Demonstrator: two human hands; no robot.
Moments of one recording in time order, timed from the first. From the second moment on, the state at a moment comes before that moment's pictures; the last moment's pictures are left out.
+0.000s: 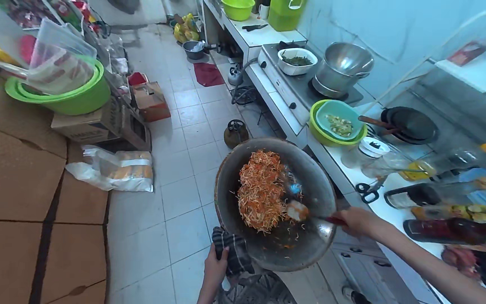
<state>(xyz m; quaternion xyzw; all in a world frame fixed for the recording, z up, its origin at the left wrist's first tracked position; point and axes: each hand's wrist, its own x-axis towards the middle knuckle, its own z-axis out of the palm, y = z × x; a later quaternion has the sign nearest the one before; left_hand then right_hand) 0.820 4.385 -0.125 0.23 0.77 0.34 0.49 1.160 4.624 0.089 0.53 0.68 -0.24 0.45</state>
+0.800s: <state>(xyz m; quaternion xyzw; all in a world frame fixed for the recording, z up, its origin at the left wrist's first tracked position) 0.815 4.390 -0.133 0.21 0.76 0.38 0.49 1.177 4.575 0.033 0.67 0.66 -0.22 0.25</state>
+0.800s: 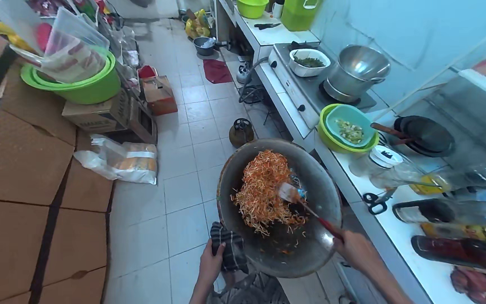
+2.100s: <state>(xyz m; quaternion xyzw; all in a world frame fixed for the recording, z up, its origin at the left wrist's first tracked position) 0.783 4.431 -0.122 0.17 0.76 0.42 0.46 1.157 4.827 0.089 0.39 0.81 -0.06 0.43</state>
